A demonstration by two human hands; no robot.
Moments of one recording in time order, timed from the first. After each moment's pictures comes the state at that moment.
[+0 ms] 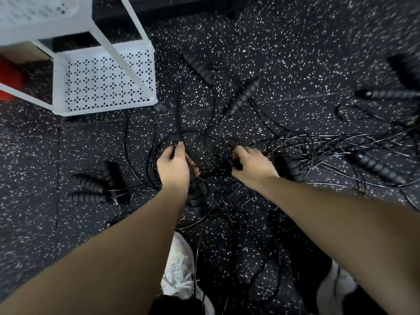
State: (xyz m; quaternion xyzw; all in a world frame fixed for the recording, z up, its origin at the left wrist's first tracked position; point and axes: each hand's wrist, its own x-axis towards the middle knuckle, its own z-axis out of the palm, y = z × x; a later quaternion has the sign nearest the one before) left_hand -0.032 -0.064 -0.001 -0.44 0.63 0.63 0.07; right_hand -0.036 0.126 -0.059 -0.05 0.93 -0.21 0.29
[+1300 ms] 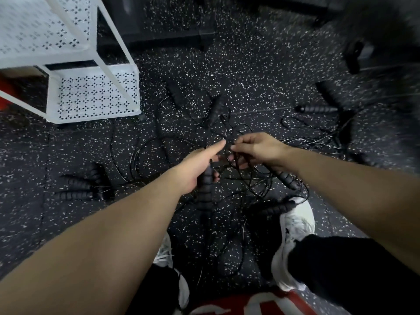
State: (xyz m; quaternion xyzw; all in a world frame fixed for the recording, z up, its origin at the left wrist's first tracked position) left_hand -0.009 0.021 0.101 -0.30 0.61 0.61 0.41; right_hand -0.030 0.217 0.105 0.13 0.72 -0.56 0.40
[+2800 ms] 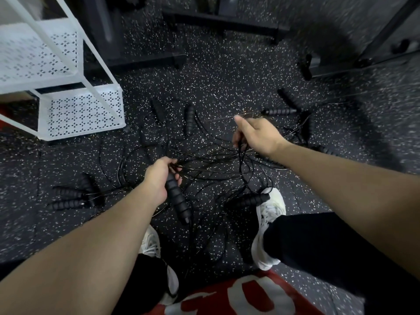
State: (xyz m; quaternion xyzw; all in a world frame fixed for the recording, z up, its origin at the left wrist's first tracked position) left_hand 0.038 0.007 0.126 -0.44 0.55 0.67 0.24; right_hand 0.019 0.265 0.196 0.09 0.87 -0.45 0.19
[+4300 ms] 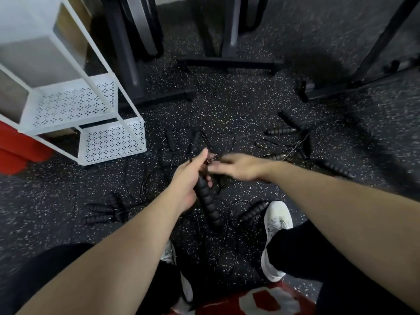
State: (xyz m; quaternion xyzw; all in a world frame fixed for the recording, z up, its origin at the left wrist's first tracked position) left_hand 0.070 0.052 0.235 -0.24 0.58 0.73 0.28; right_hand 0.061 0.222 0.273 -0.03 0.86 -0.33 0.40
